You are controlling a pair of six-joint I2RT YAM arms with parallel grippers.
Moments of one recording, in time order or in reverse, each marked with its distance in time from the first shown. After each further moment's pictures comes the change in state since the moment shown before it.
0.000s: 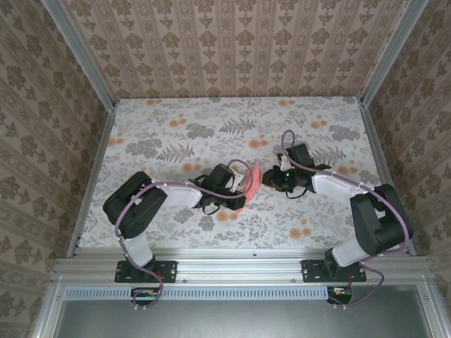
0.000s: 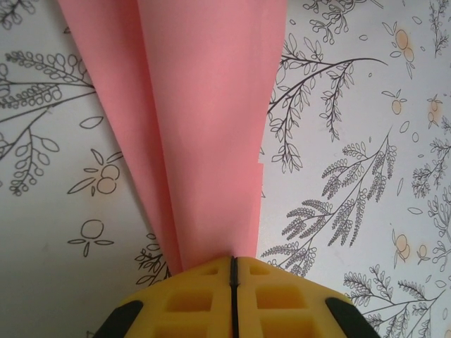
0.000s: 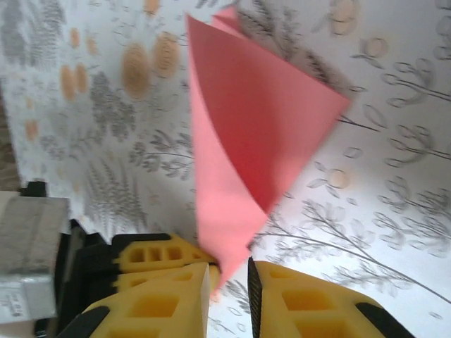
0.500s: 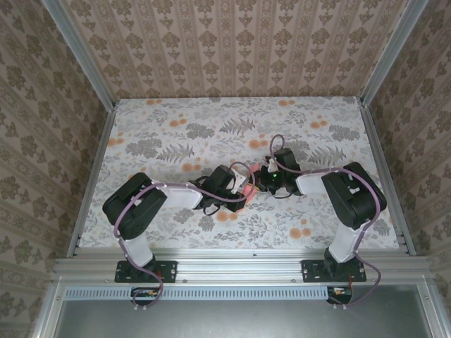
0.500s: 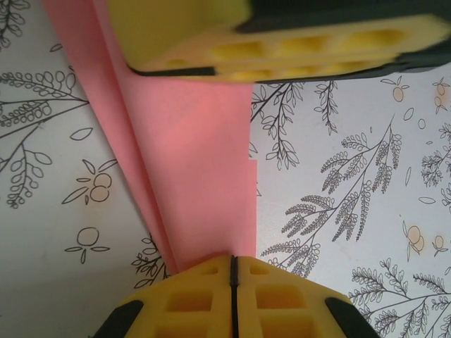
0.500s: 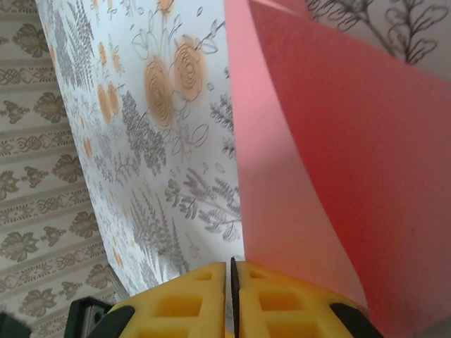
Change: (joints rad) left arm -0.014 -0.010 -0.007 0.002 -0.035 0.075; right arm 0.061 0.282 -0.026 0.456 -0.098 0.261
